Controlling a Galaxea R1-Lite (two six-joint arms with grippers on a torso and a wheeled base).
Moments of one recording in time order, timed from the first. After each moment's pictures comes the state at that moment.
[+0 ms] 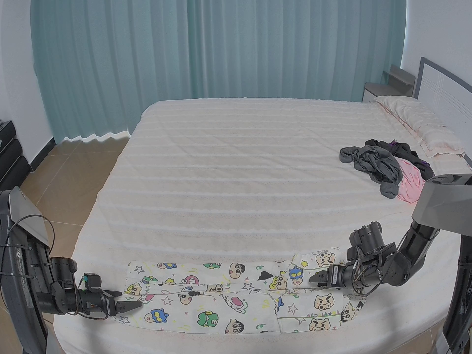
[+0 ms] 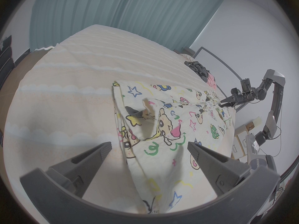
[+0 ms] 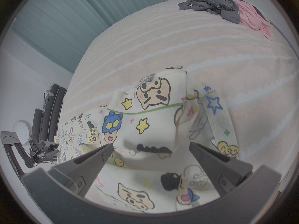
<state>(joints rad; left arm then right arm) 0.31 2.46 -0.18 -1.26 -0.76 0.30 0.34 2.23 -0.58 -0.68 0.11 0.51</state>
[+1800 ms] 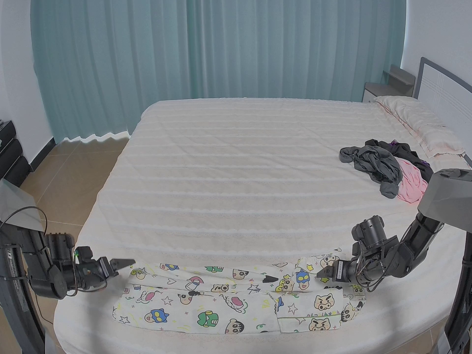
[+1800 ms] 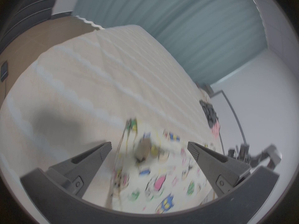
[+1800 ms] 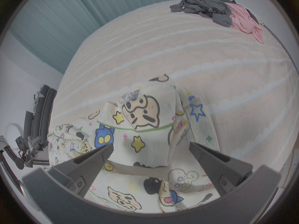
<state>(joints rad) 0.23 2.29 -0.39 -1.18 -0.65 -0.46 0.32 2.18 -0.64 -0.53 0.03 0.50</state>
